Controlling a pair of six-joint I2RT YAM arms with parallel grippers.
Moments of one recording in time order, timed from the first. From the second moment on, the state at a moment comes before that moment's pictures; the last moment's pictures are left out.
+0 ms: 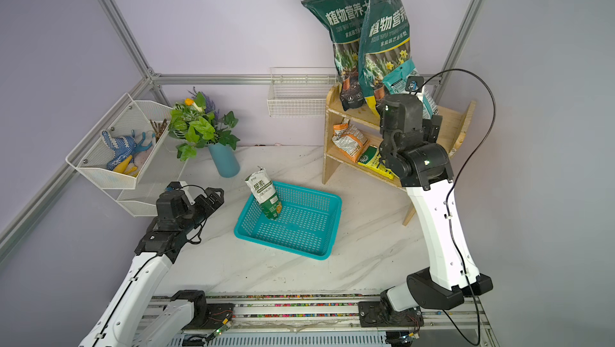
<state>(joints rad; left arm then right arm) -0.01 0.87 0.73 -0.32 0.09 -0.72 0.30 1.49 2.15 -0.96 0.85 0.06</state>
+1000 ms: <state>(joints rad) -0.01 0.90 0.73 -0.31 0.15 -0.72 0.10 1.67 2.30 -1.03 0.64 0.14</state>
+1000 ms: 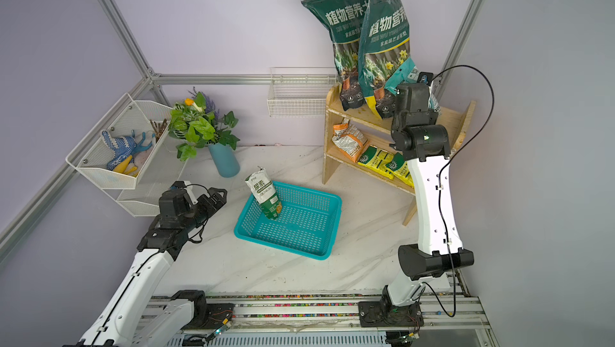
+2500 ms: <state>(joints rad) -0.13 0.88 0.73 0.61 0.91 -1.09 0.83 1.17 1.74 -1.12 0.86 0.30</state>
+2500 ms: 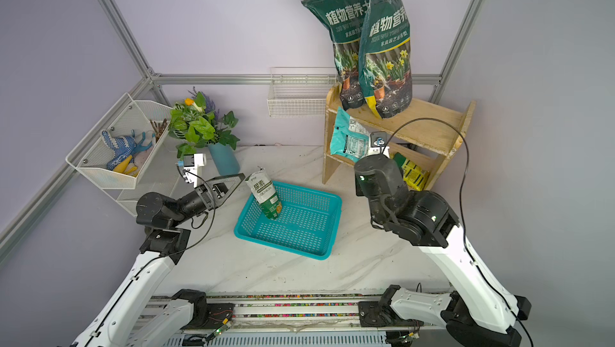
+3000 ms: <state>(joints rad) -0.15 0.91 0.73 0.67 0.92 -1.12 0.99 1.49 1.69 -0.91 0.87 0.40</state>
